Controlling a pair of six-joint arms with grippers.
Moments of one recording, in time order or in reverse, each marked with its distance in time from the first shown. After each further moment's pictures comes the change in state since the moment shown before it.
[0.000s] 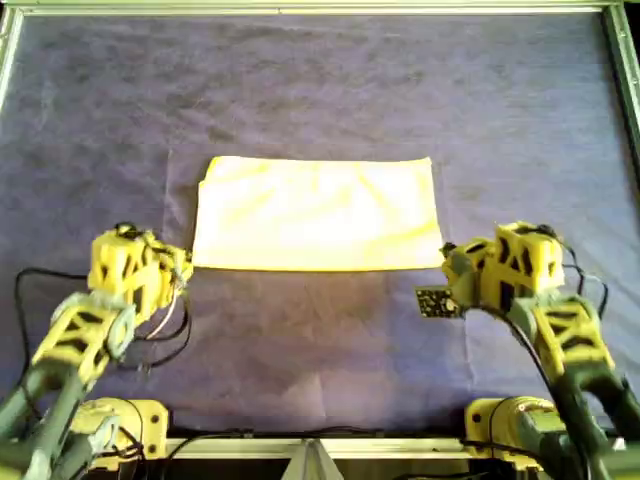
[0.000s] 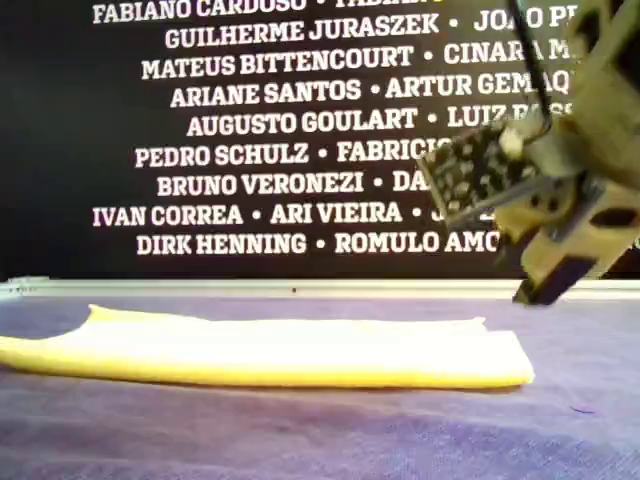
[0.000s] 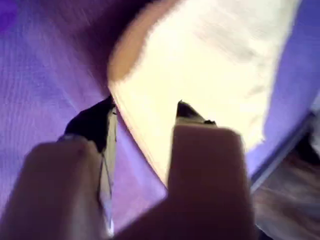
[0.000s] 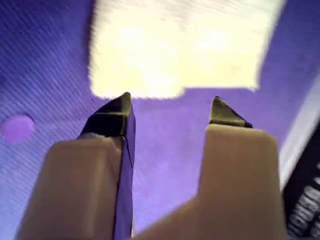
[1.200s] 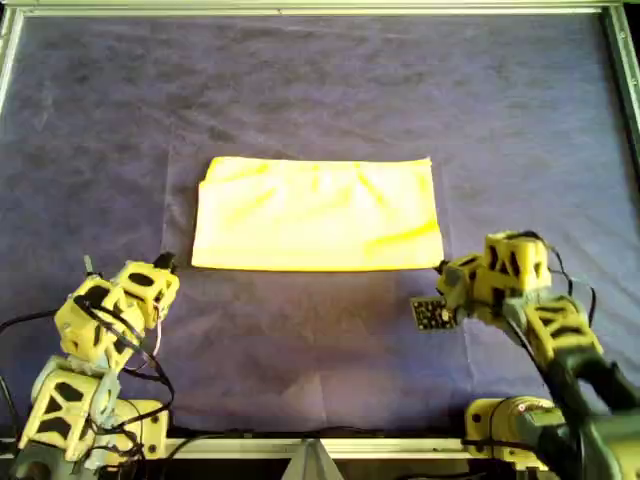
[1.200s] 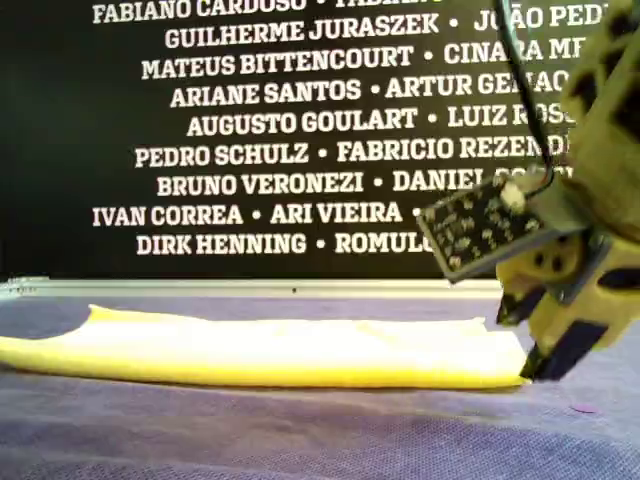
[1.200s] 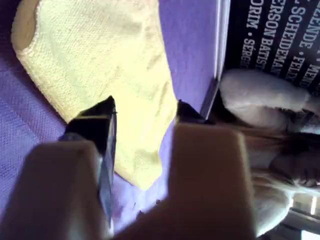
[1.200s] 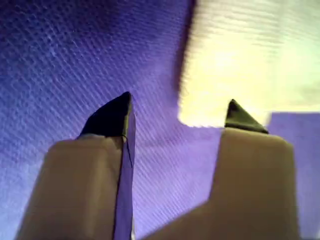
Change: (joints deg) left arm 0.0 42.1 21.6 0.0 0.0 0.0; right arm 0.7 -17.5 -4.4 0.0 -0.3 0.8
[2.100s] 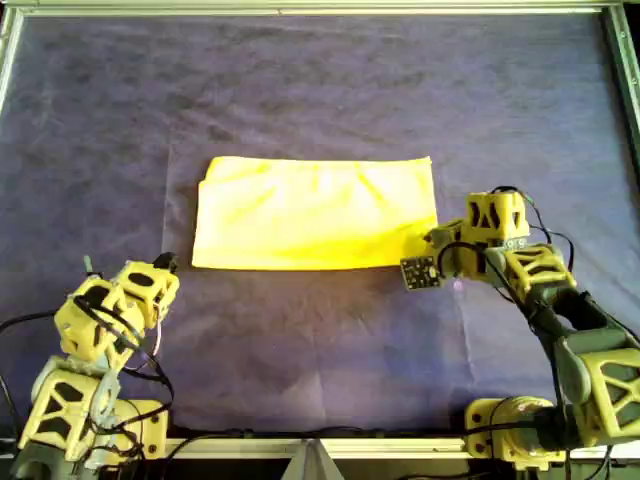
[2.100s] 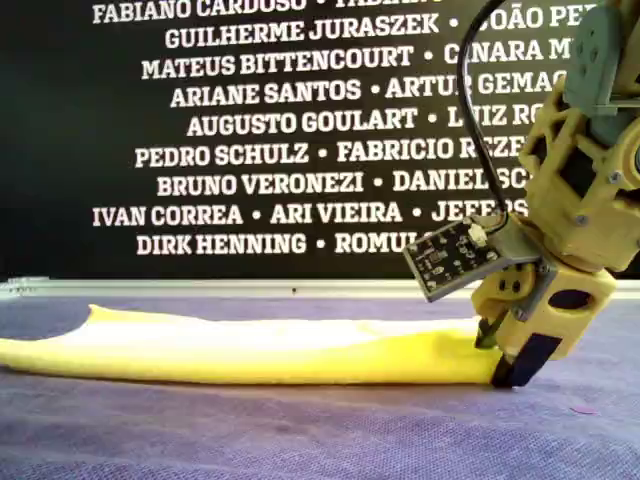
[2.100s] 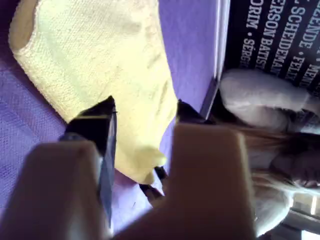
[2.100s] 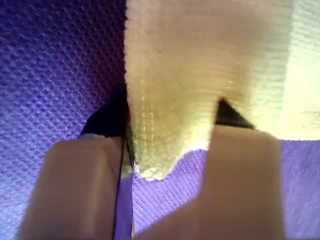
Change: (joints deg) left arm 0.0 0.0 0.0 0.0 0.0 0.0; right arm 0.5 -26.8 -24.1 -0.1 0.0 0.3
